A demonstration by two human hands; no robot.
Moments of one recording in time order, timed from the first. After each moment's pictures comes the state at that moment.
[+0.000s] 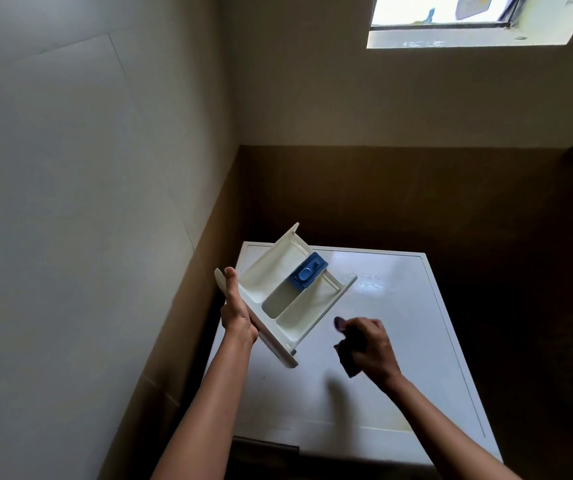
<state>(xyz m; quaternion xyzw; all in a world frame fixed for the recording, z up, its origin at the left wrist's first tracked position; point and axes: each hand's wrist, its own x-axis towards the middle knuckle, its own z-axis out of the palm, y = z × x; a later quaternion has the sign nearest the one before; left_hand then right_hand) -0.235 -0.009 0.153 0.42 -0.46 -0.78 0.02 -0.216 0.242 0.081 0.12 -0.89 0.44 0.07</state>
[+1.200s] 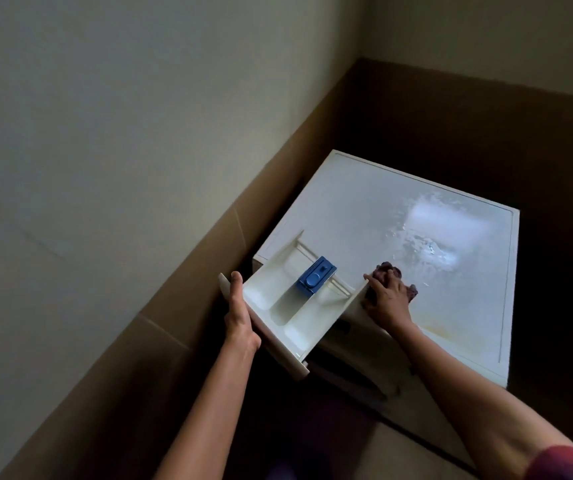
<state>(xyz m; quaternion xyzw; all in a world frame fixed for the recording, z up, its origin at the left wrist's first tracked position) 0.061 0.023 0.111 0.50 -0.34 -0.79 0.10 -0.114 0.242 0.028 0.17 -0.96 0.12 -0.16</state>
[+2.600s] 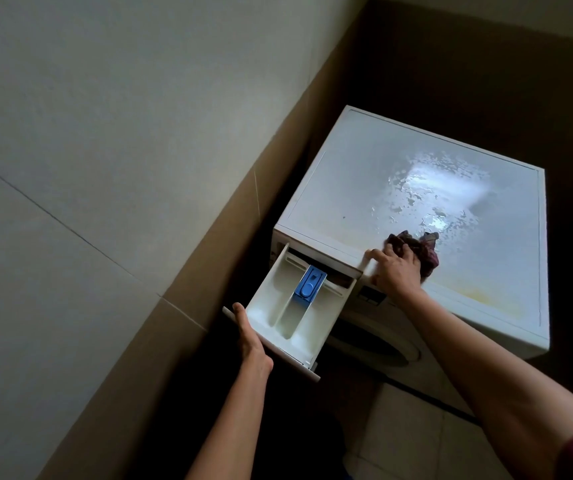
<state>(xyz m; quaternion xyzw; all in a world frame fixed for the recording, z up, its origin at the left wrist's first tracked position) 0.122 -0.011 -0.002 0.59 -0.27 -0.75 0.09 -0.081 0.170 0.032 0.18 -0.97 -0.04 -0.18</state>
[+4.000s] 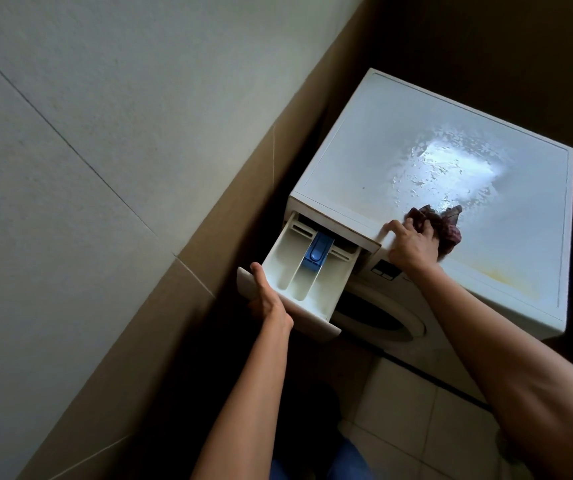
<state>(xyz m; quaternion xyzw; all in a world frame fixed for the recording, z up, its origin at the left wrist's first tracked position) 0.110 -0.012 -0.006 0.67 -0.19 -0.71 0.11 -0.081 0.159 0.011 0.13 -0.98 -0.03 -0.15</state>
